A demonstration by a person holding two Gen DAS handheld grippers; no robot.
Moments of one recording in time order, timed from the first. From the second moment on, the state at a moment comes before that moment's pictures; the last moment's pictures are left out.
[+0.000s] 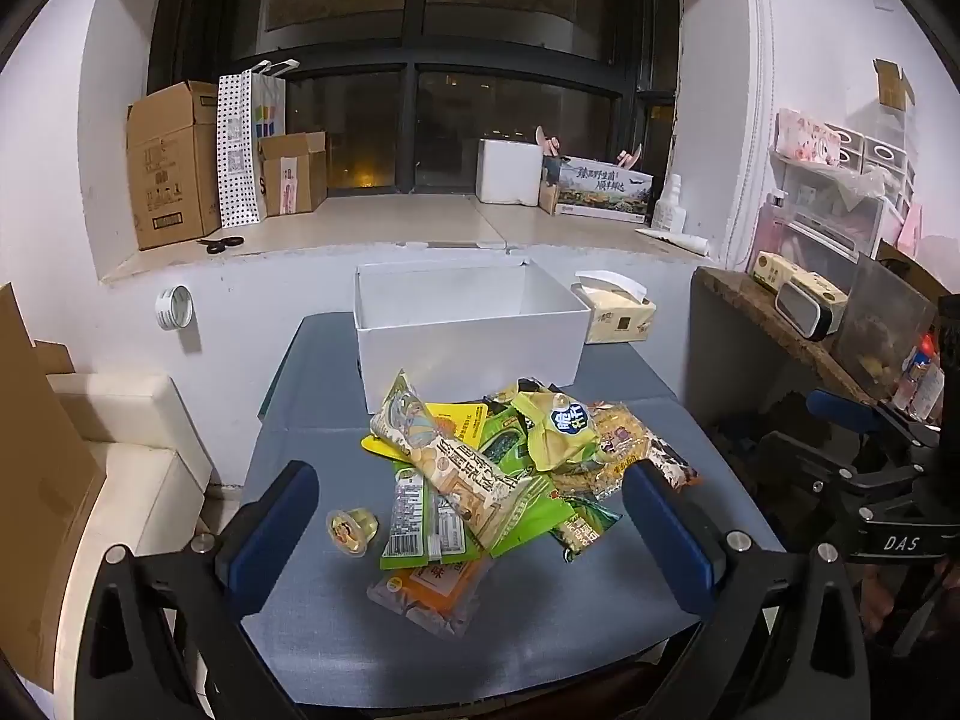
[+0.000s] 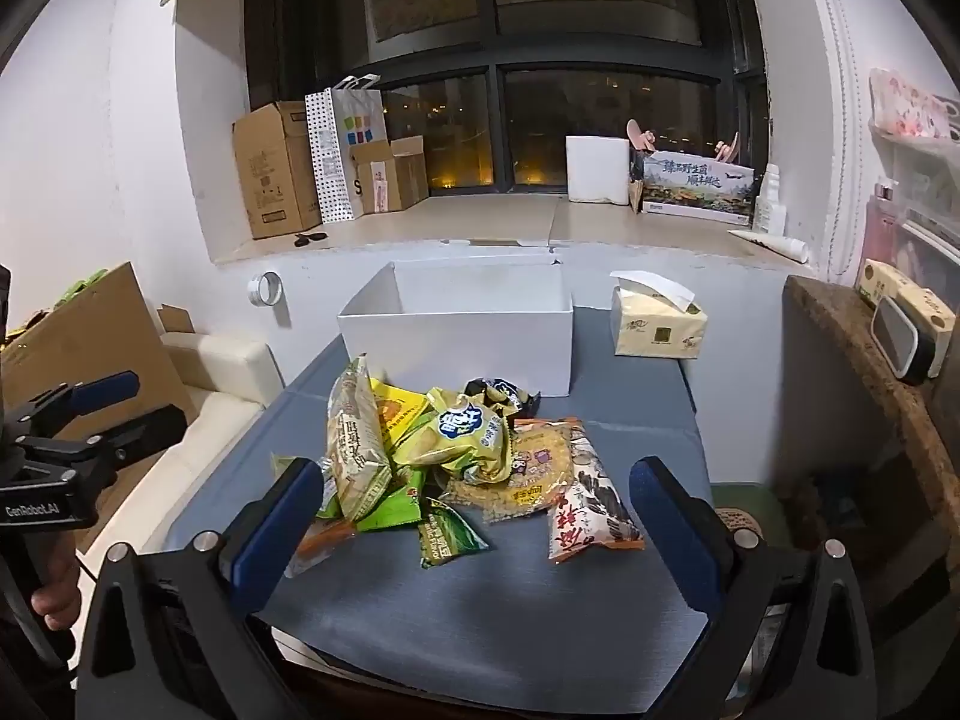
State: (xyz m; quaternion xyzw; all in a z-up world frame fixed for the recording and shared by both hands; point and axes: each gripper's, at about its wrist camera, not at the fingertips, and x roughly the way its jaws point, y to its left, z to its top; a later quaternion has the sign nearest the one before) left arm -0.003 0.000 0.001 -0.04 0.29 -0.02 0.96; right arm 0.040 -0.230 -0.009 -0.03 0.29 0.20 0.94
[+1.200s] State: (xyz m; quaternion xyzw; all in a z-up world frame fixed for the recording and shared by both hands) left arm -0.002 -0.006 -0.001 -0.02 0.30 -0.02 0.95; right arm 0.041 -0.228 -0.013 -0.04 0.29 0.20 0.93
